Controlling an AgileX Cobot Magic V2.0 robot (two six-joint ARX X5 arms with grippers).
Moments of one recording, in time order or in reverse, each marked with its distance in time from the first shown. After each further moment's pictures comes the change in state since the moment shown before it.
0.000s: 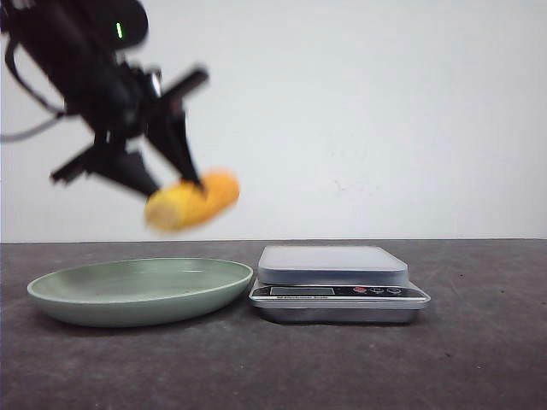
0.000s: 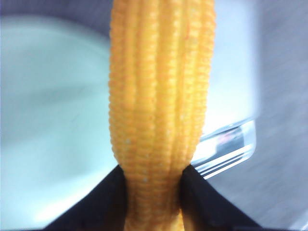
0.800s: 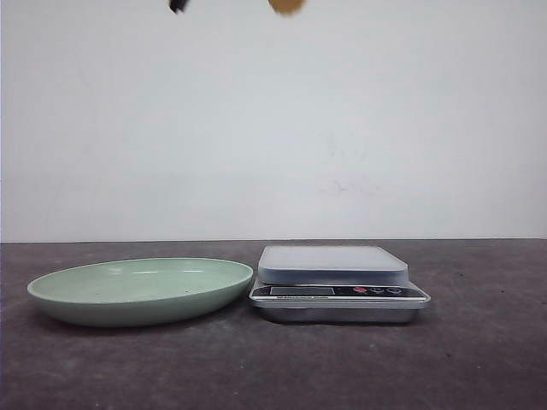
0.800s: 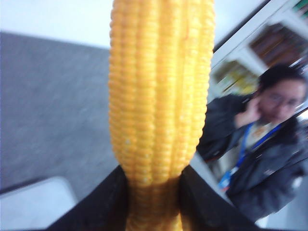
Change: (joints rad) left arm -0.156 0.041 0.400 0.201 -0.029 -0.134; right arm 0.000 0.000 0.000 0.072 0.000 0.000
